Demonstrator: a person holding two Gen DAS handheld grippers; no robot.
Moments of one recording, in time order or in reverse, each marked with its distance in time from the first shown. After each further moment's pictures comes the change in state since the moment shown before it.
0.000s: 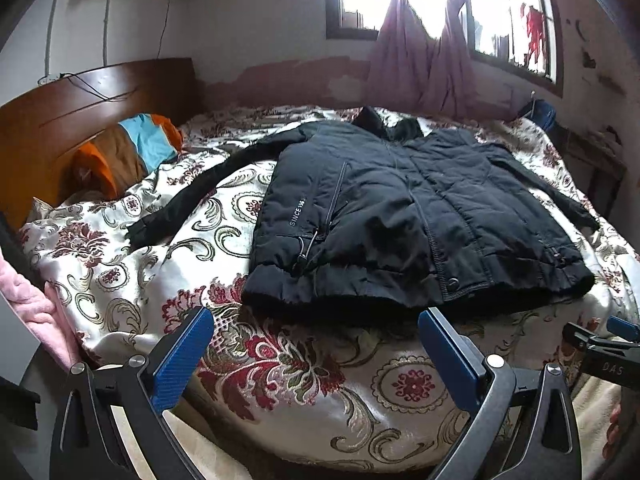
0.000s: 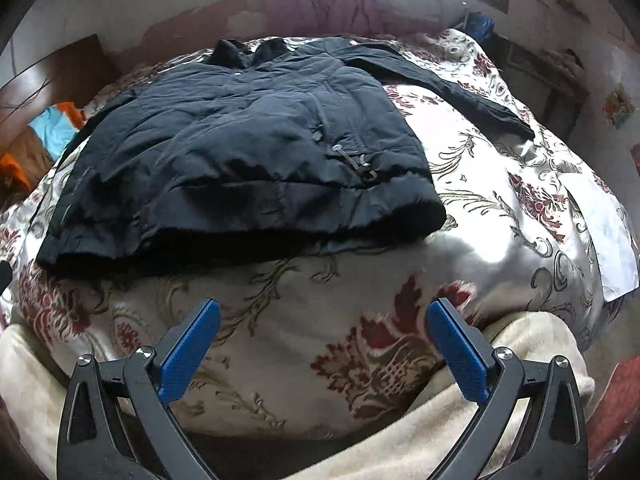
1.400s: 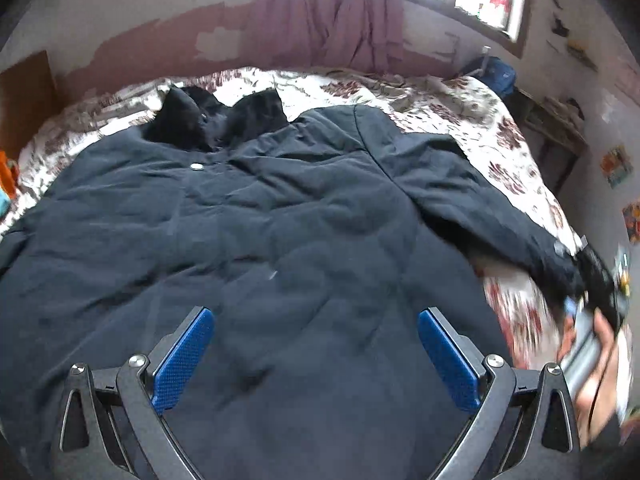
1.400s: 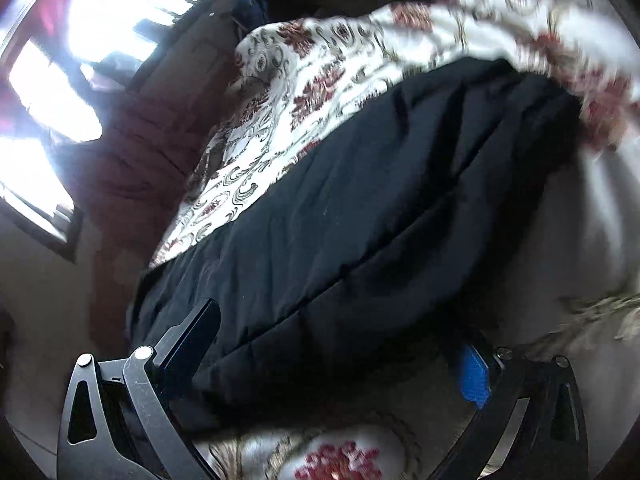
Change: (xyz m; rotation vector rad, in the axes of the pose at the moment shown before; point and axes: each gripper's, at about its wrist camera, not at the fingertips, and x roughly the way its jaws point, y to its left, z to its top) left arm 0.285 -0.285 0.226 0.077 0.216 -0.299; right arm 0.333 -0.315 0.263 0.986 -0.196 0.247
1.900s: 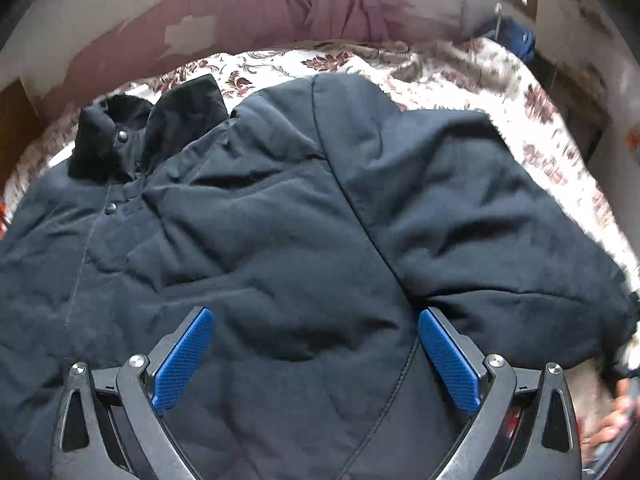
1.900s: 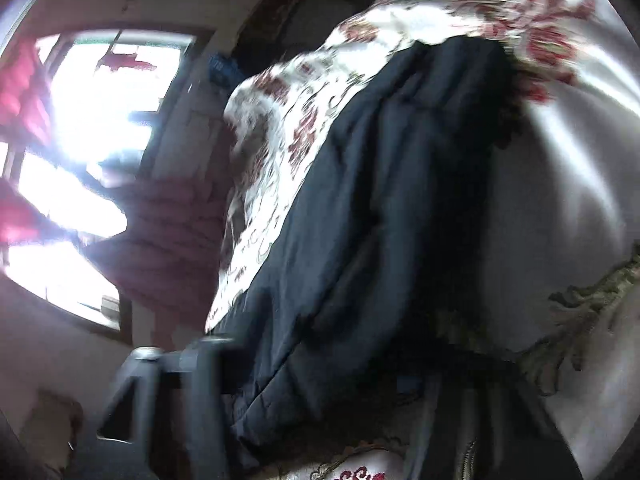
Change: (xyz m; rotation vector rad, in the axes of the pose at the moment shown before) left arm 0.121 -0.075 0.053 0.107 0.063 0.118; right arm 0.009 -0.035 0.003 0.271 -0.140 0.170
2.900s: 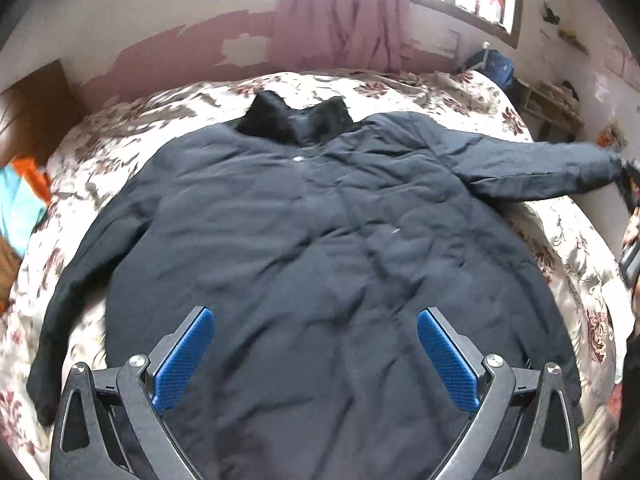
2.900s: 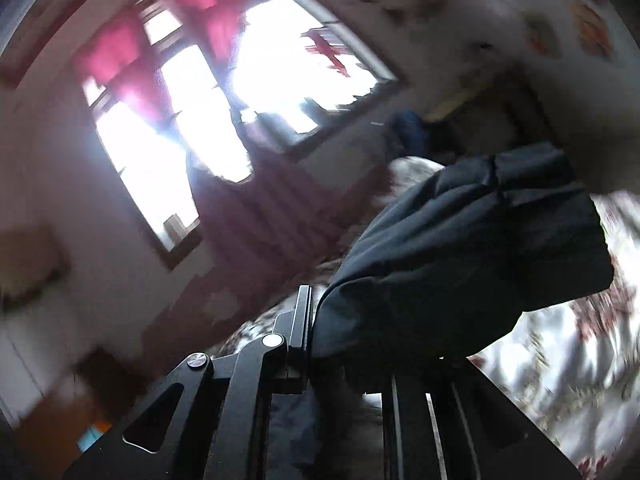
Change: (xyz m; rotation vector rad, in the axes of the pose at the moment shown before) left arm -0.200 0.248 -0.129 -0.025 -0.054 -0.093; right arm -0.140 0.256 -0.044 -0.719 -0.168 0.209
